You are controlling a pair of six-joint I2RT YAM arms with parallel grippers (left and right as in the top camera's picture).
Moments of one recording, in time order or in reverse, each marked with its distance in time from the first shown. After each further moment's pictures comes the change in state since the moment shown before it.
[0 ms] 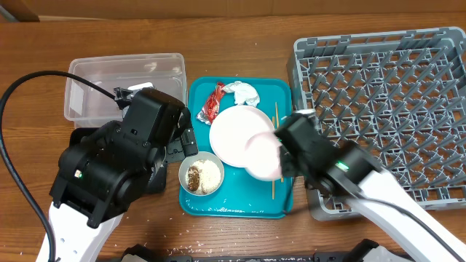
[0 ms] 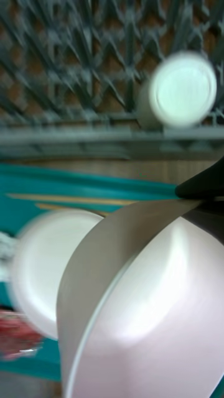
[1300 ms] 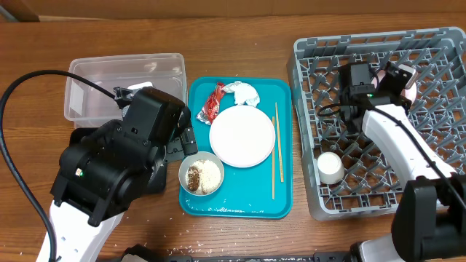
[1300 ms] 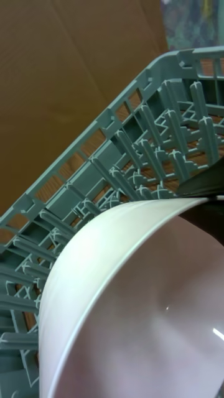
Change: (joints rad) left arm 0.003 0.004 0.000 0.000 -0.006 0.000; right arm -0.599 0.456 0.010 0.345 0.835 -0.004
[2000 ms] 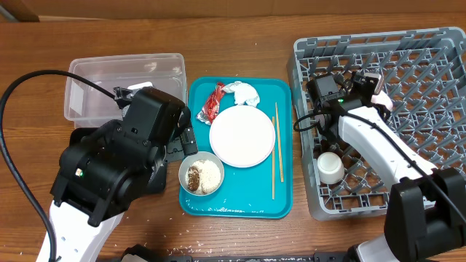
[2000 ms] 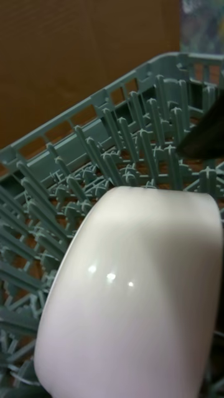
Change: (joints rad) left arm 0.000 0.000 0.000 0.000 0.000 0.000; right arm 0.171 0.017 0.001 -0.196 -0.048 0.051
